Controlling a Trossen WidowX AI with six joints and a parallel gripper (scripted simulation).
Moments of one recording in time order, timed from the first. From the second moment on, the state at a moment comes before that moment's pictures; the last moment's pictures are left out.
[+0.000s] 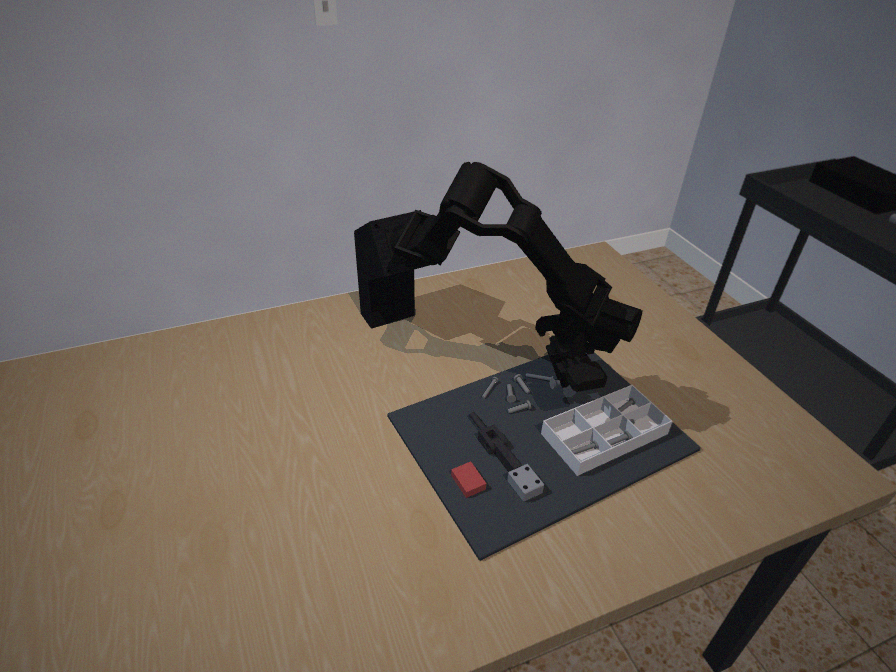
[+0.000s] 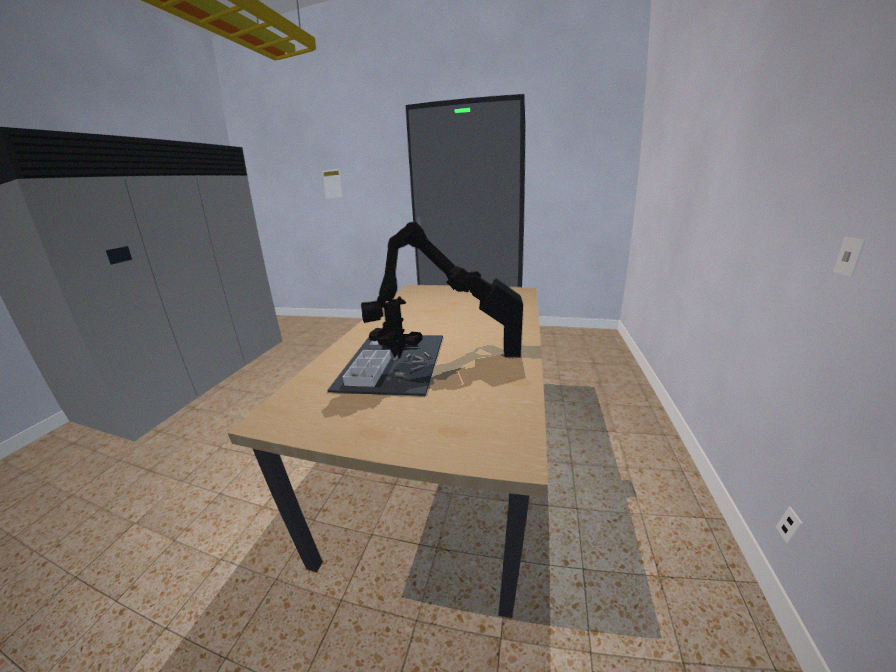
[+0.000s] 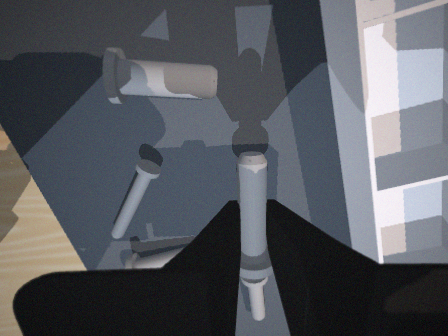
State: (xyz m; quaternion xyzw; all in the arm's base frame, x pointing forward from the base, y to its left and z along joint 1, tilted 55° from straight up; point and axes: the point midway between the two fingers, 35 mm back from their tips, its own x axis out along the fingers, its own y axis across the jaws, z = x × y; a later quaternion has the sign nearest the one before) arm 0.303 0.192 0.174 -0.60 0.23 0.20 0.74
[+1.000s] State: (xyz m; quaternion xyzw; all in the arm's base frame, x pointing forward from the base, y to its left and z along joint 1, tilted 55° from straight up) arm 0.326 0.097 0.204 0.13 0.29 -0.03 0.95
